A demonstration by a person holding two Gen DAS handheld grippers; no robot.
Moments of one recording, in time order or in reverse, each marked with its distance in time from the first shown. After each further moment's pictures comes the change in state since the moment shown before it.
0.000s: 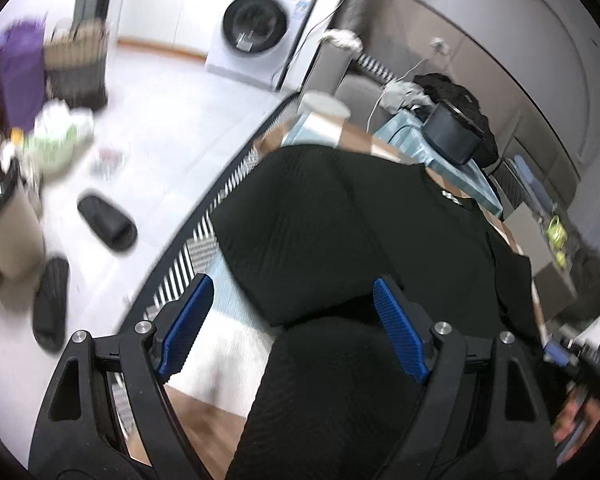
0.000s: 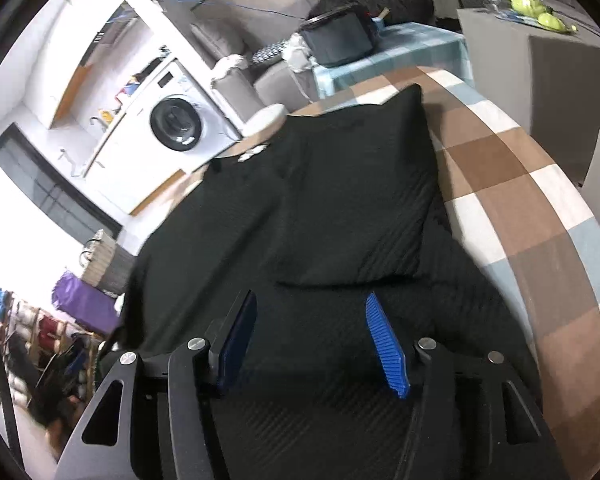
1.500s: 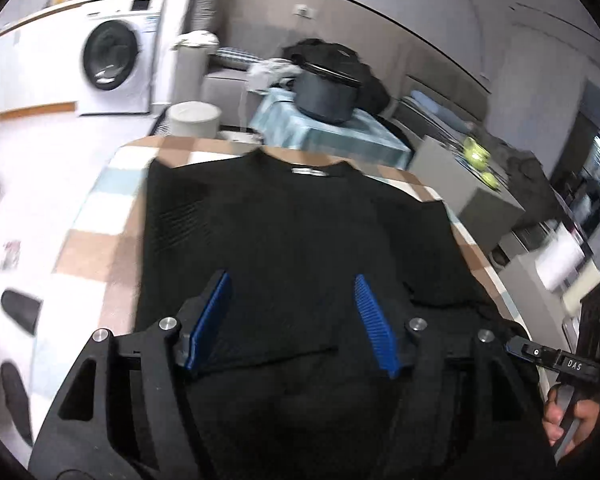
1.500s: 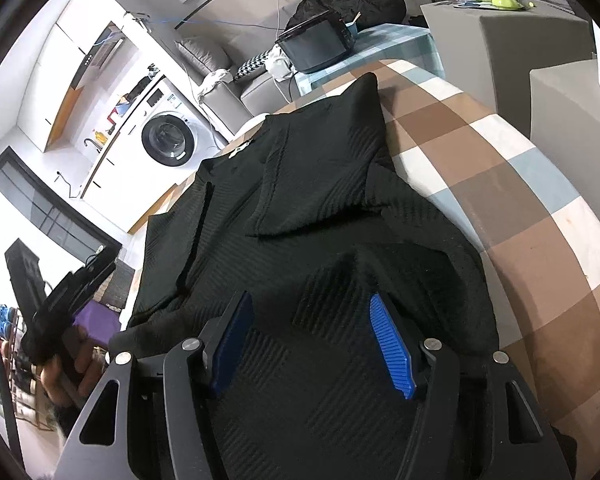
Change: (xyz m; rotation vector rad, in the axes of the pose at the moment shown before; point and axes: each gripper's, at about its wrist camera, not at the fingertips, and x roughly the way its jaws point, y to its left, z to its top) left arm 0.060 -0.171 0.027 0.372 -0.003 -0.246; right arm -0.032 -0.024 -0.041 0.099 -0.025 -0.028
